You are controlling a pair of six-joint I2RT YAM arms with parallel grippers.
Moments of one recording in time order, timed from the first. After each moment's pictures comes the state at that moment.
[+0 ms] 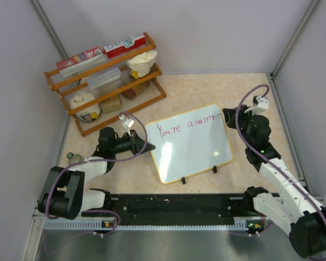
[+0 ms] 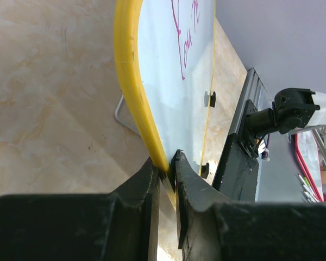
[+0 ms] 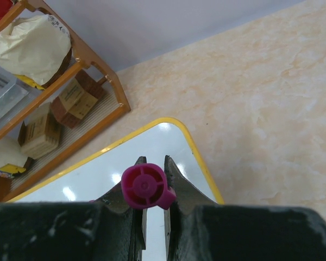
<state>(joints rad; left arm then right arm) -0.20 1.27 0.33 0.64 0.96 -0.55 0.27 0.89 0.59 0.19 0.08 0.53</state>
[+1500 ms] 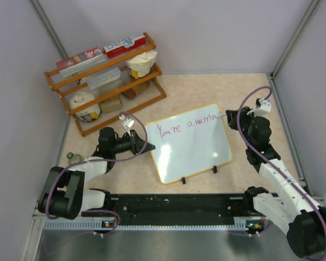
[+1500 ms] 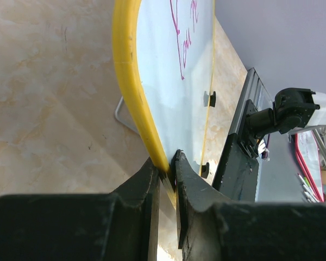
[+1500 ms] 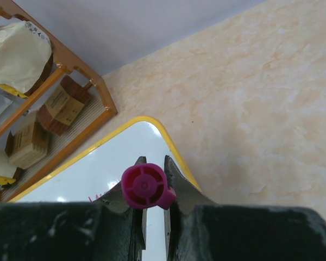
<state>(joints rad) -0.20 1.27 0.33 0.64 0.96 -0.55 0.23 0.89 0.55 0.21 0.09 0.55</state>
